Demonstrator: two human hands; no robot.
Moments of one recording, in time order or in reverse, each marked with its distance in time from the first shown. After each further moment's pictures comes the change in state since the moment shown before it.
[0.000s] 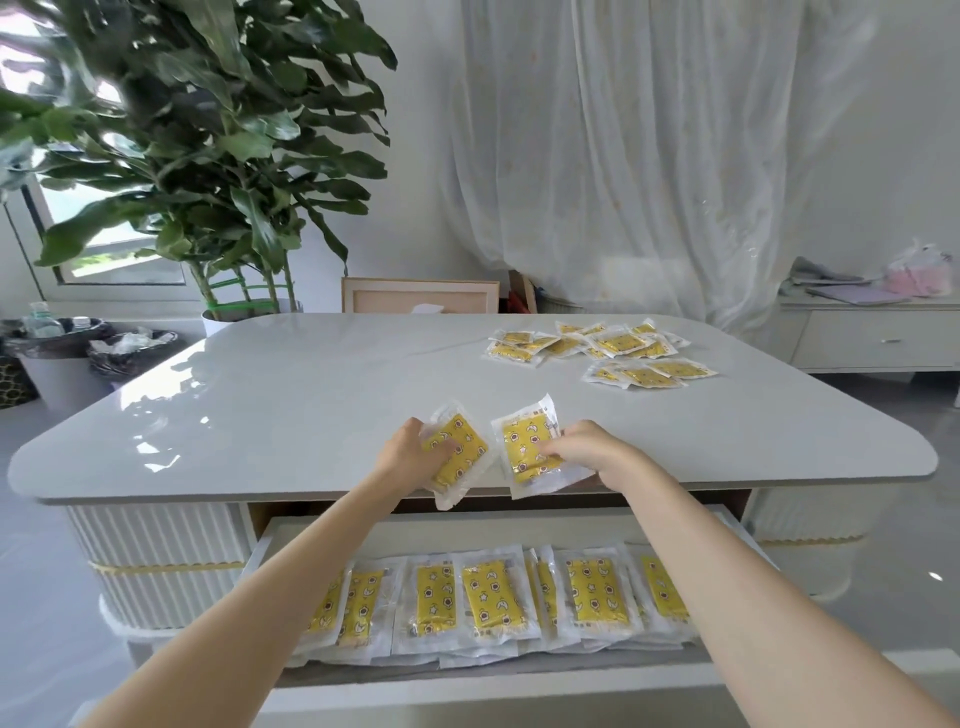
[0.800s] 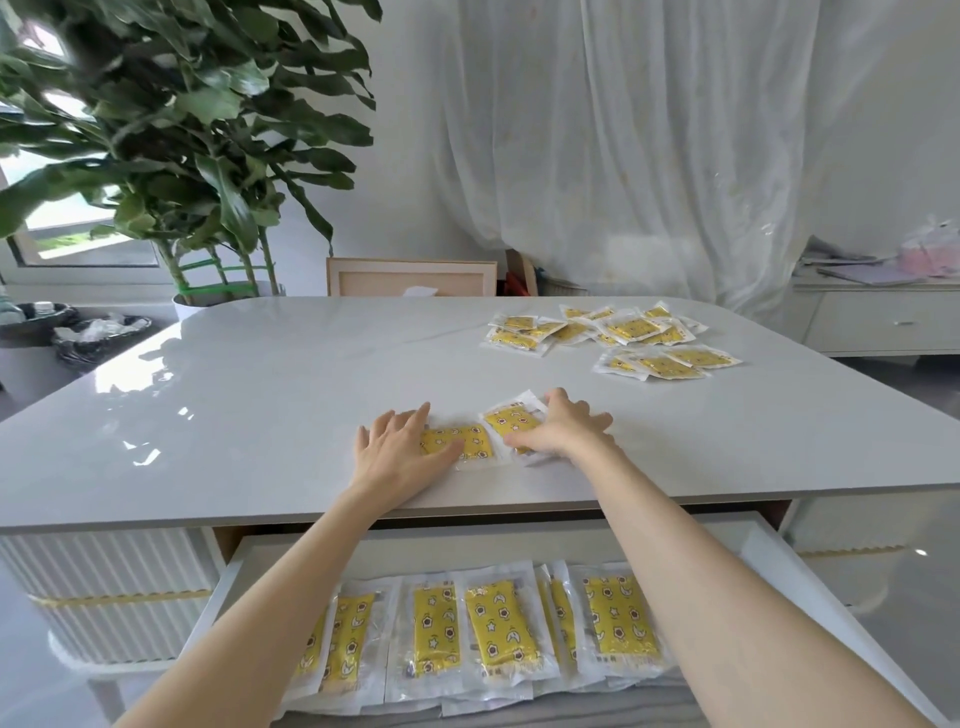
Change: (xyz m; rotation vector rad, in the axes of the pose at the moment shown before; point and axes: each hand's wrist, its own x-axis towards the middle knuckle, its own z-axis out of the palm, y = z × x) left_hand 0.043 -0.021 0.009 0.482 0.079 0.217; right_hand 0.037 -0.031 0.029 -0.481 0.227 0.012
